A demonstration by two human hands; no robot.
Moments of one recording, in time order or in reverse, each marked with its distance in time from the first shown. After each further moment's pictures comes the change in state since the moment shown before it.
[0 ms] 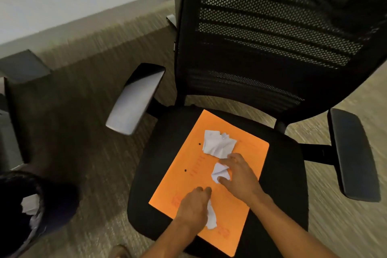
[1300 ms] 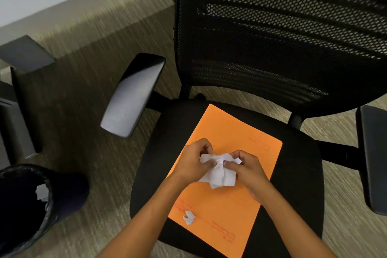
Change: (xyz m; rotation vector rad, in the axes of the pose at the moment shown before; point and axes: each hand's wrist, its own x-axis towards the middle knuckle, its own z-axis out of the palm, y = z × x) left_hand 0.057 -0.020 -0.085 -0.606 0.323 0.111; right_hand 0.026 -0.007 -0.012 0.929 -0.063 0.307
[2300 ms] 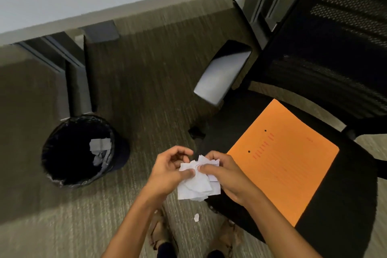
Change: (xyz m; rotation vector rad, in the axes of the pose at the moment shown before) left_hand -0.213 -0.092 -0.120 -0.753 0.349 -0.195; right_hand -0.111 -0.031 0.216 -0.070 -0.450 0.029
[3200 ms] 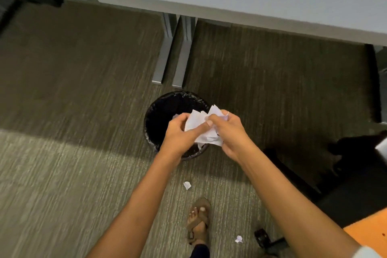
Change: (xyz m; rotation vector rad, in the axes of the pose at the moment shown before) left_hand -0.023 0.004 -0.325 -0.234 0.544 0.000; right_hand 0.157 -0.062 0.363 -0.129 -0.077 0.042
